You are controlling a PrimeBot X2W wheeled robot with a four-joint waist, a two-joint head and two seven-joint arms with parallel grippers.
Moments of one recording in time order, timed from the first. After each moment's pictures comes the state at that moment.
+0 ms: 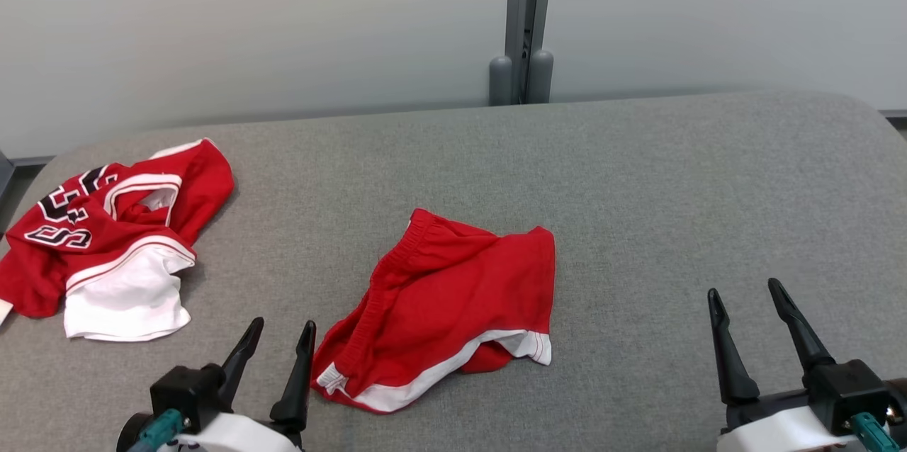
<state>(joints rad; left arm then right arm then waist) -0.09 0.39 -0.56 0.19 -0.75 0.19 -0.25 0.02 -0.05 0.01 0.12 0.02 0.13 -0.26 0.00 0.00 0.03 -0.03</state>
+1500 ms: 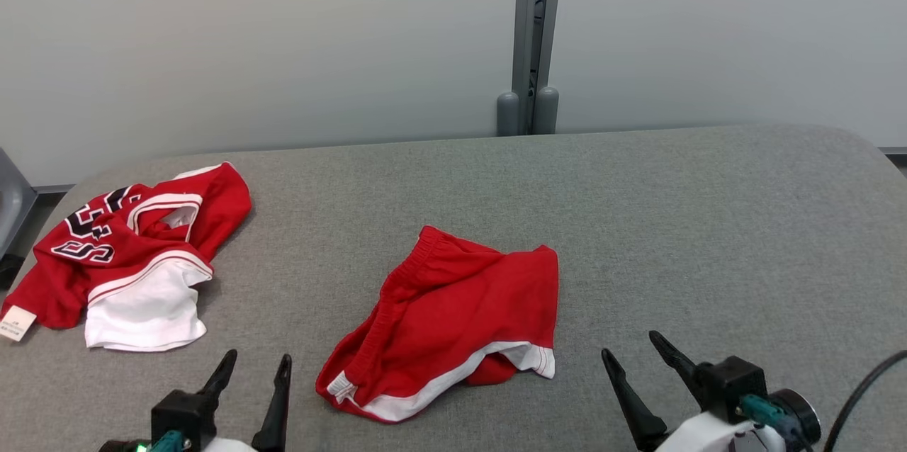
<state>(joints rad) 0.10 0.15 -0.12 0.19 -0.21 -0.02 -0.13 -0.01 -0.10 0.29 0.24 0.16 0.13 -0.11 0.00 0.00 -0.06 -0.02</state>
